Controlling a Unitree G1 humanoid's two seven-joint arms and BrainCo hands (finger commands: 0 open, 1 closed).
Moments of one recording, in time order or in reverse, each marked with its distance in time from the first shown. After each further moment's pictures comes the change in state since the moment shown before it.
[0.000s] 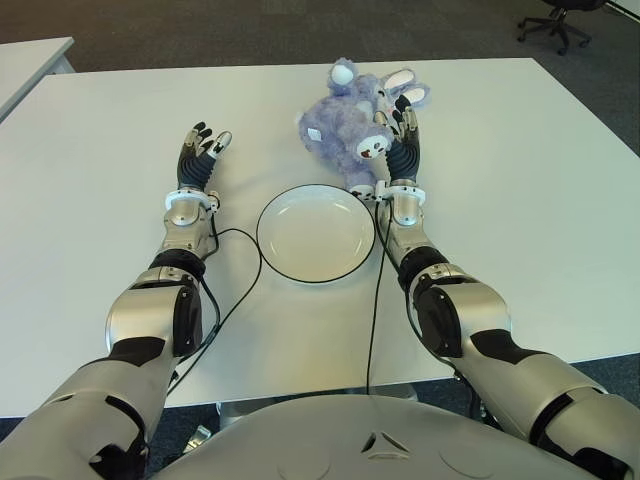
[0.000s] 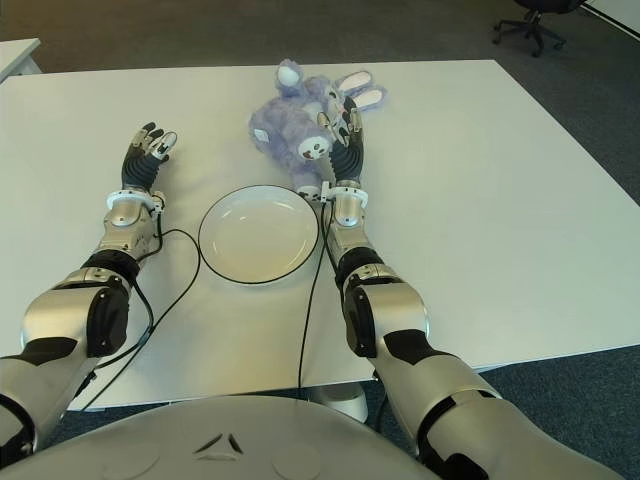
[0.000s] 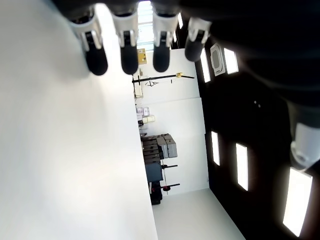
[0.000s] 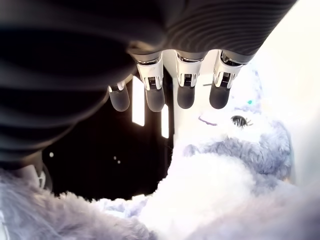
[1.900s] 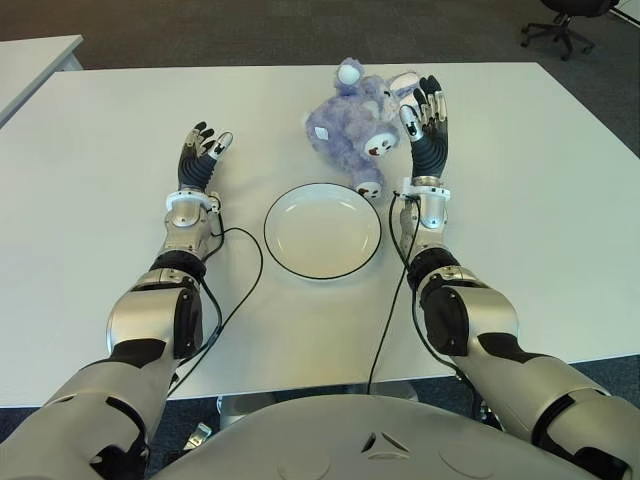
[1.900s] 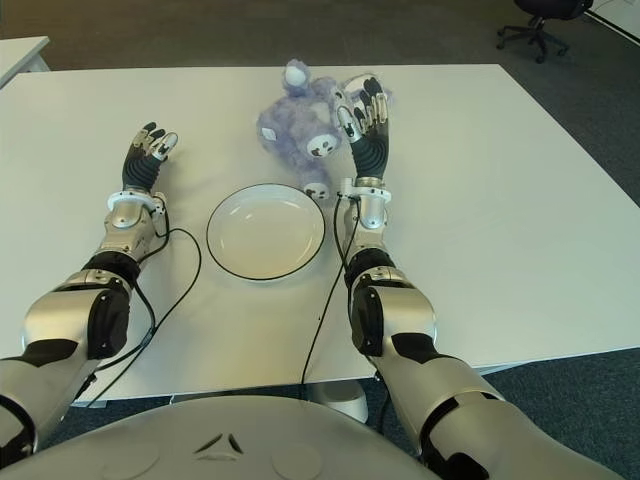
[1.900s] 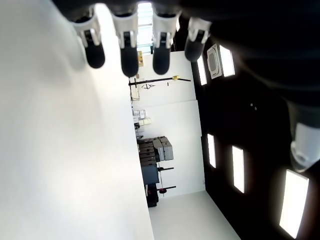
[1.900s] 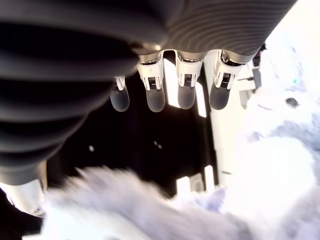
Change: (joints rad) left arm 0.003 0.003 -0.005 -0.012 0.001 -0.016 0.000; right arm 0.024 -0.015 -0.155 -0.053 0.199 -0.177 0.339
